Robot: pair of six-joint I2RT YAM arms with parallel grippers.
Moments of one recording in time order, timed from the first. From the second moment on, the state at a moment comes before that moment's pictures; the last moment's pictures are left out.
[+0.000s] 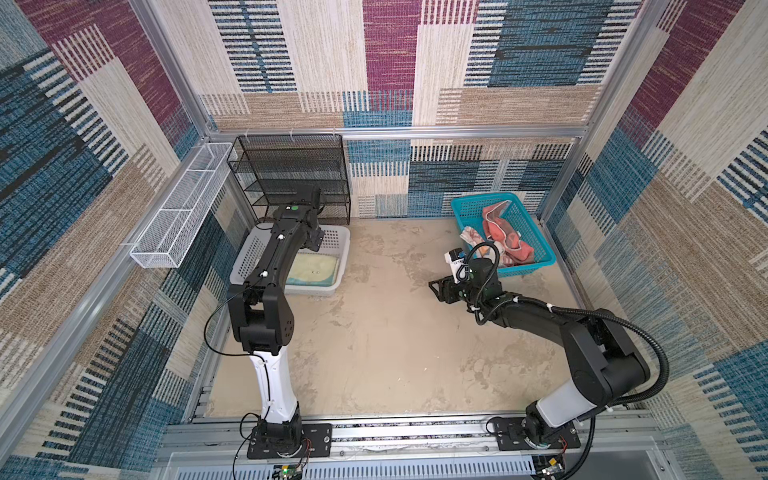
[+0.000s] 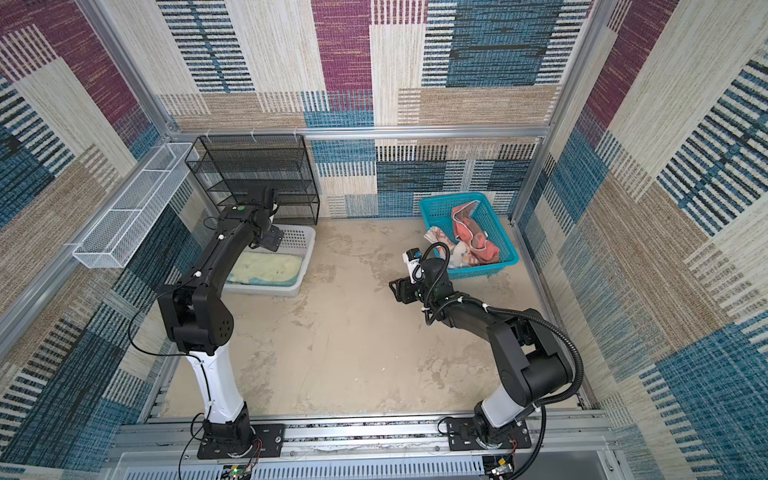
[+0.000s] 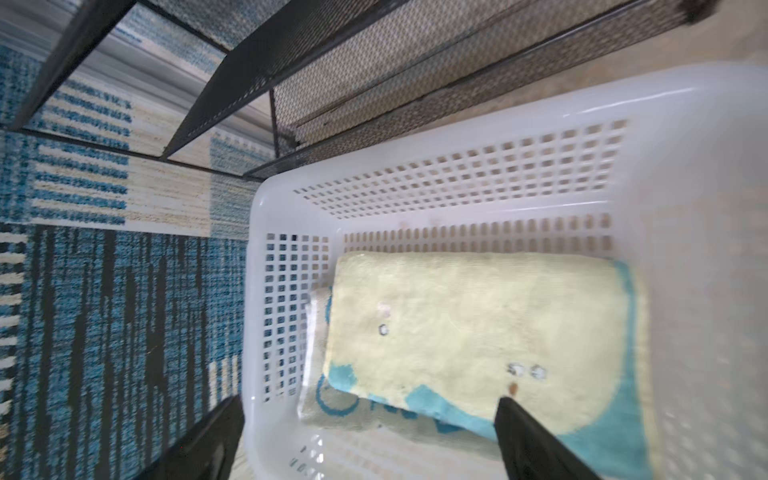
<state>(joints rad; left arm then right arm) -0.14 2.00 1.96 -0.97 -0.48 0.24 0.38 1.58 0.79 0.21 -0.27 0.20</state>
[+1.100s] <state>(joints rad) -0.64 1.53 1.06 -0.28 0.04 -0.16 0.29 1.59 1.02 0.00 -0.10 0.17</state>
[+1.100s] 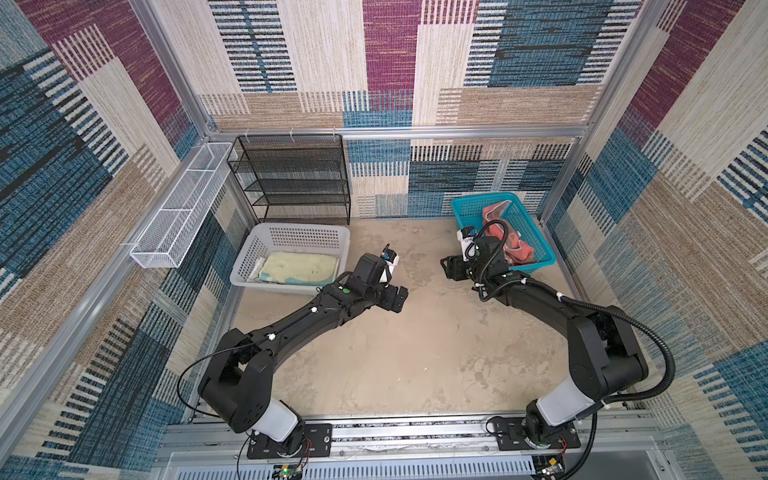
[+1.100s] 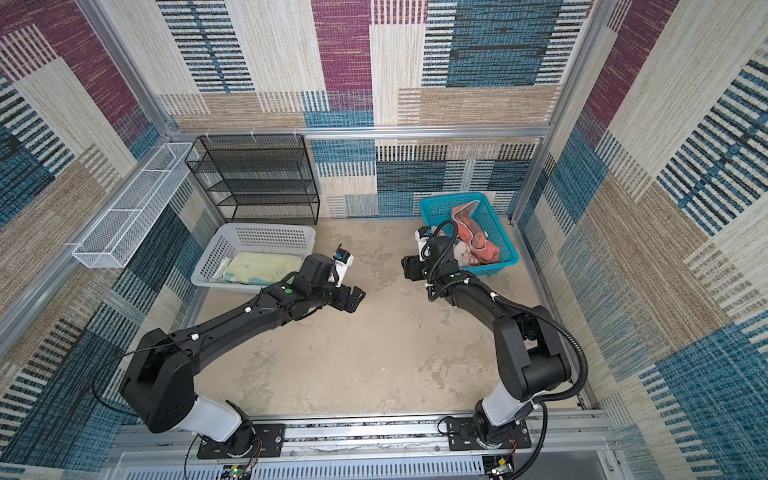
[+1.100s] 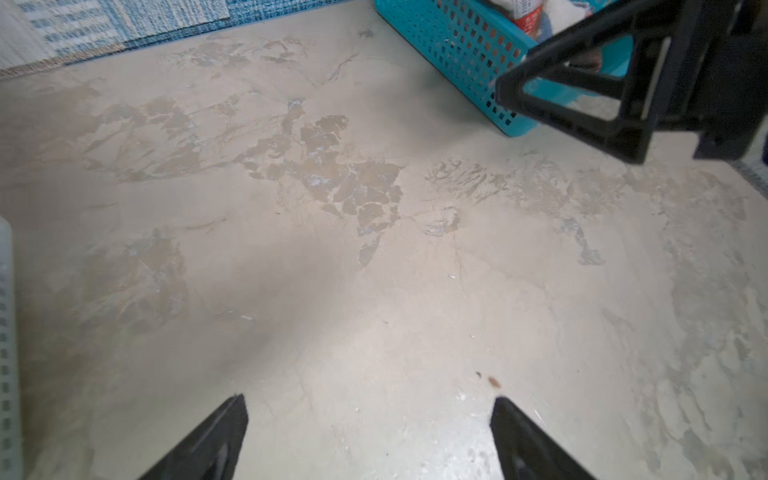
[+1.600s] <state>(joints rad) -0.66 1.51 0.99 -0.23 0.05 -0.18 0.09 1.63 1.18 -0.11 0.14 0.27</state>
